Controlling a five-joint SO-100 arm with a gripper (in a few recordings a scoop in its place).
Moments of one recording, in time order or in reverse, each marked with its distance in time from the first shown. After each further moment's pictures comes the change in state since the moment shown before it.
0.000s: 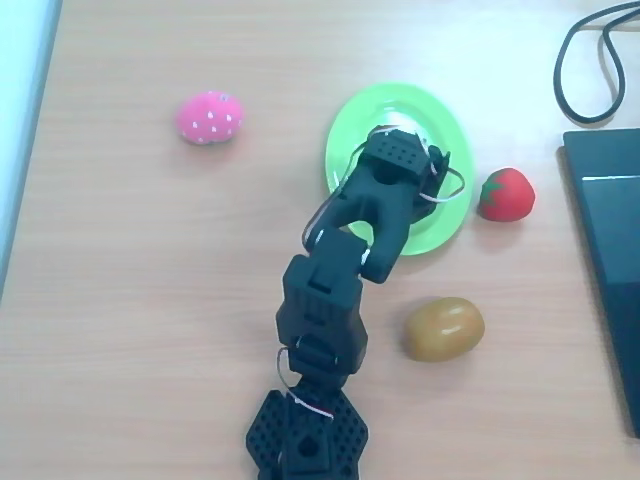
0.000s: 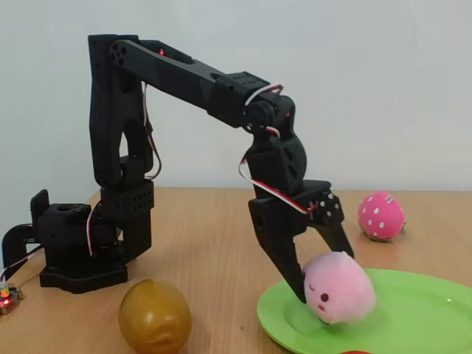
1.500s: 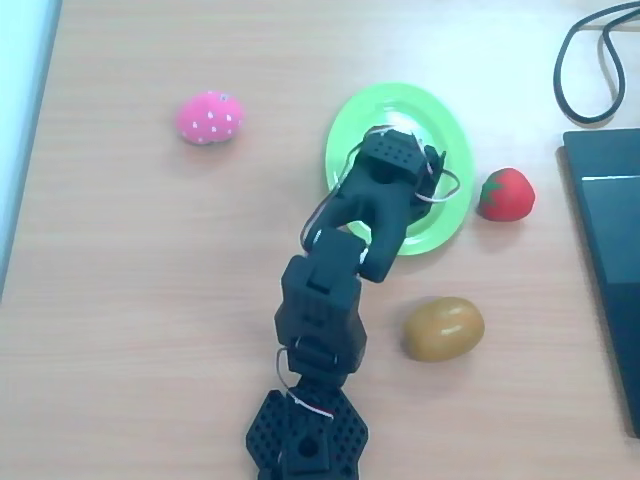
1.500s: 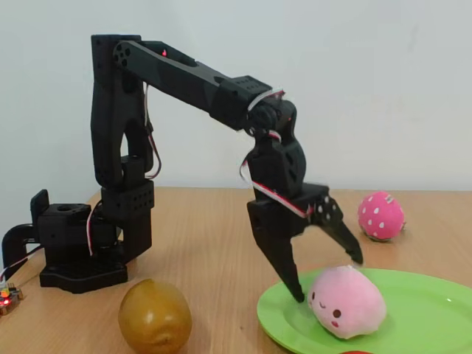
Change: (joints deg) arm -1.7 1.9 1.8 1.5 0.6
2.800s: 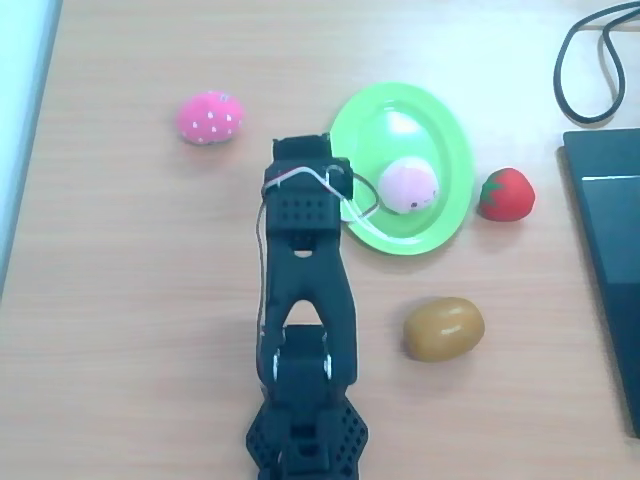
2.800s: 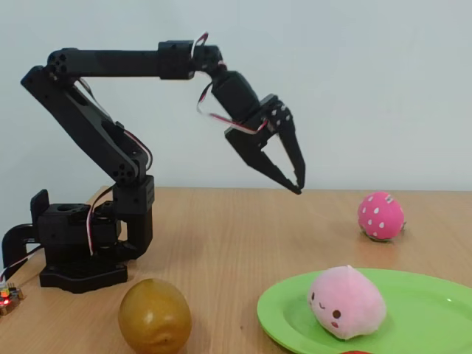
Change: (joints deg) arm -23.6 43.8 23.6 -4.0 46.8
